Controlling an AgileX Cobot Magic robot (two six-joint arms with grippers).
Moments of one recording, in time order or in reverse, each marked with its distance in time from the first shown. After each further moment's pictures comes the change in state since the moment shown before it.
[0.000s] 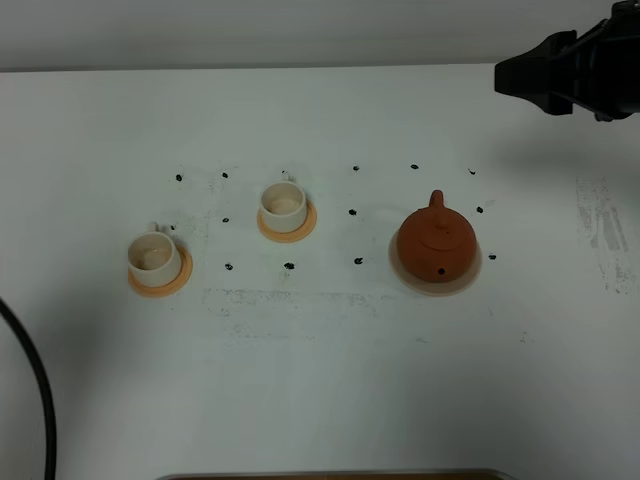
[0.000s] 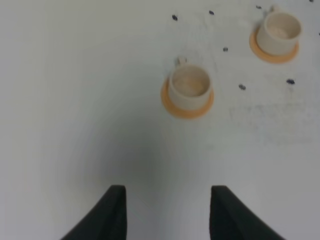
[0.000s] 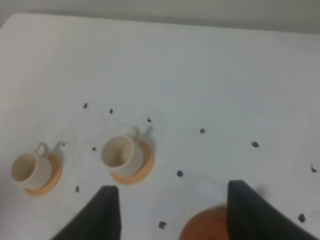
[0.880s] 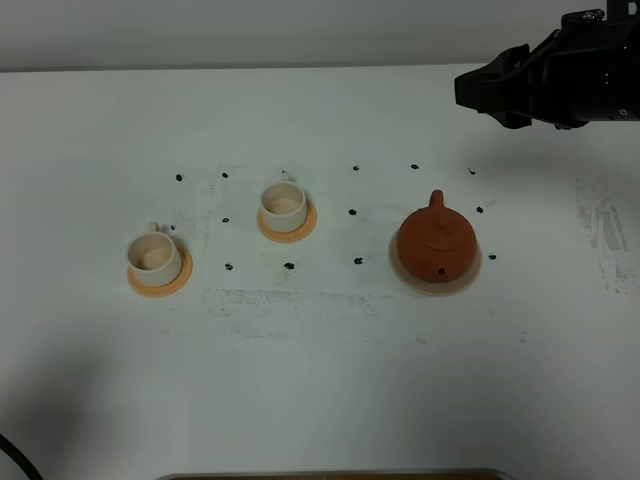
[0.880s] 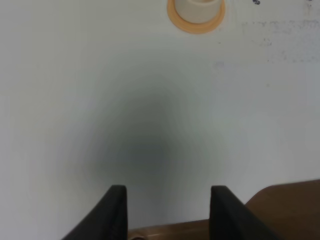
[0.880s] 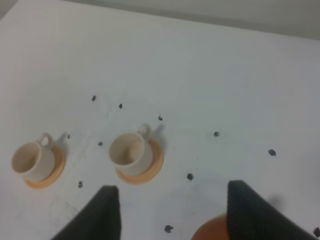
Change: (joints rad) left arm 0.000 -0.231 0.156 0.030 0.163 -0.023; right arm 0.092 0.032 0.000 -0.034 -0.067 -0.001
